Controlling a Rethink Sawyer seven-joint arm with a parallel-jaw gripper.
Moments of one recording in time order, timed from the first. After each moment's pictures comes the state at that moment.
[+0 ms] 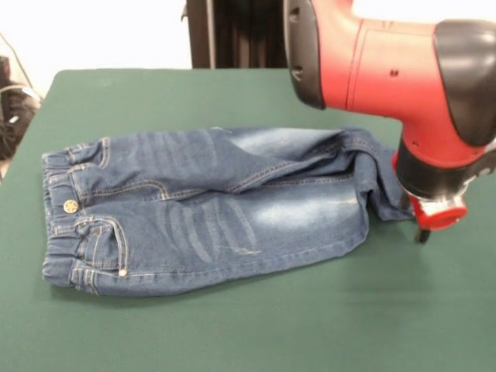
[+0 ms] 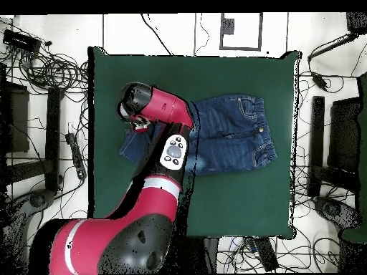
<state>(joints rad) 0.20 0.00 -0.37 0.96 0.64 1.00 2.84</state>
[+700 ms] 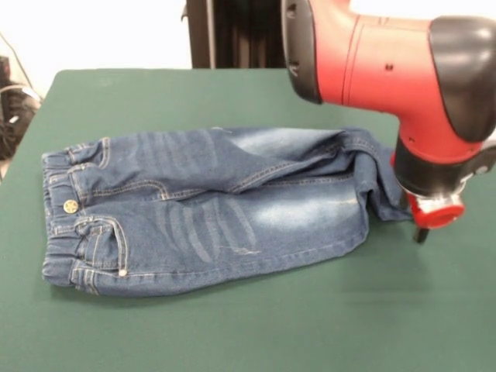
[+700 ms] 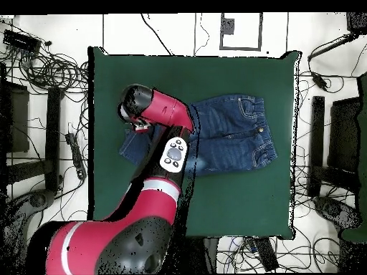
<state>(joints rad) 0.21 -0.03 -0.37 1.01 0.65 0.95 2.84</state>
